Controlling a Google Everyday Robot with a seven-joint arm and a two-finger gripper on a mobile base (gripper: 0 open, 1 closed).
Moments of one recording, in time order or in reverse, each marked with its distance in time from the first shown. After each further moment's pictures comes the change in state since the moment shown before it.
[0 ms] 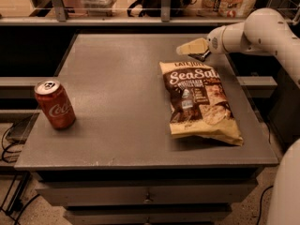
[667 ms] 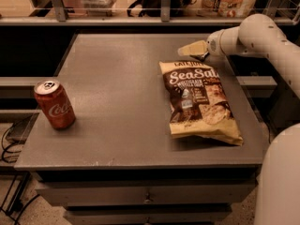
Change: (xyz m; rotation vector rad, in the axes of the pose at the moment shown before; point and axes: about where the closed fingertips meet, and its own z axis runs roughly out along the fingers) arm 0.015 -0.026 0.018 0.075 0.019 0.049
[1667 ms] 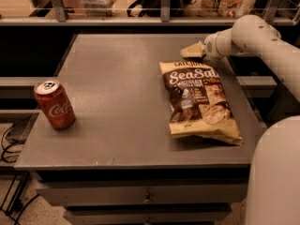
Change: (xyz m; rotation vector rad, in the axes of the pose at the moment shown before) arm 0.011 0.003 0.012 0.039 0.064 0.014
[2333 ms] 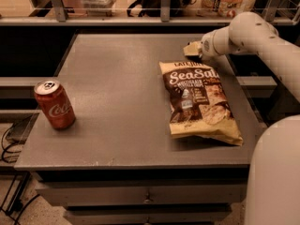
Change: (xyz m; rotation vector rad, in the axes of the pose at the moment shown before) arm -0.010 0.010 -0.003 -0.012 -0.007 -0.008
